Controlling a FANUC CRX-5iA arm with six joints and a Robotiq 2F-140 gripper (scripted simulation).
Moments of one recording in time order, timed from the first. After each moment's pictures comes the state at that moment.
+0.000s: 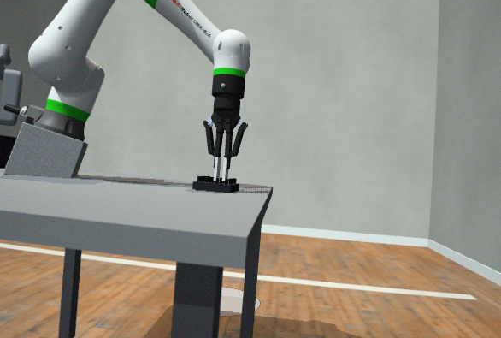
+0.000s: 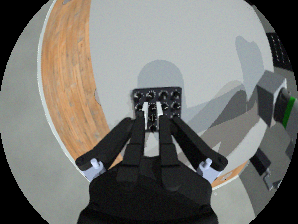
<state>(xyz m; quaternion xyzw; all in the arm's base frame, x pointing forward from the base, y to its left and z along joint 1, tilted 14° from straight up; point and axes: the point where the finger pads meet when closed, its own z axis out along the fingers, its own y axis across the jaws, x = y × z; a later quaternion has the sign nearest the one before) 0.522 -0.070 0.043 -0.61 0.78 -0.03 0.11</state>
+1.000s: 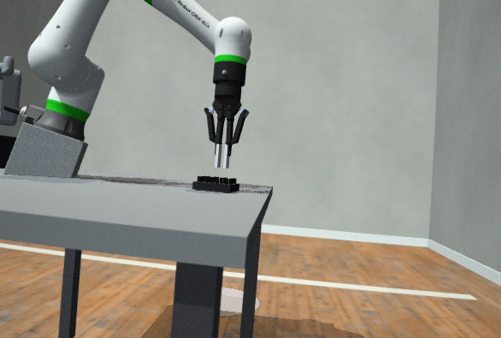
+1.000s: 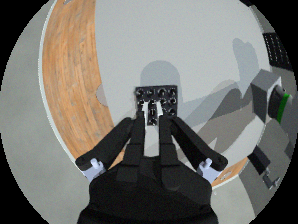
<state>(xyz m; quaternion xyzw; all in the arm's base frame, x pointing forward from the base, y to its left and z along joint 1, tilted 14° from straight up) 0.514 -0.073 0.079 -0.61 0.78 -0.03 0.11</state>
